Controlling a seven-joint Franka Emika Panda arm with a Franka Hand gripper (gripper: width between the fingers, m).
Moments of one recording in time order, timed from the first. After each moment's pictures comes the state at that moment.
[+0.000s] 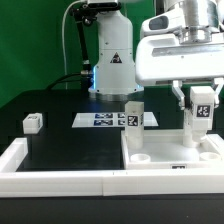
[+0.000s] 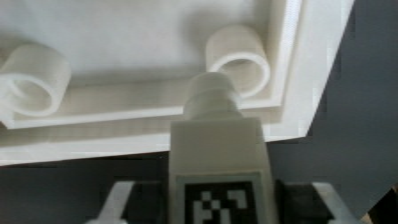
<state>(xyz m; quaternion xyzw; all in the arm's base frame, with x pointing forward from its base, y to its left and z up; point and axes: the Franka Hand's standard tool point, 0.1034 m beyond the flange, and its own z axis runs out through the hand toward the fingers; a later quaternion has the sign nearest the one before) 0.578 0.104 0.103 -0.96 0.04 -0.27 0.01</state>
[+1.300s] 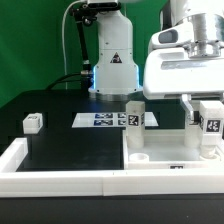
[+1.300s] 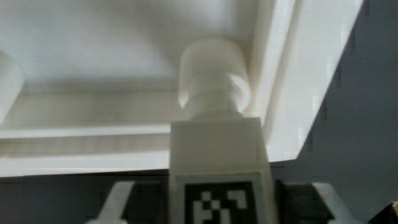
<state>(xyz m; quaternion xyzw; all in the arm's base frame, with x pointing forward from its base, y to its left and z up) 0.588 0.117 0.081 -0.96 0.02 -0.28 0.00</state>
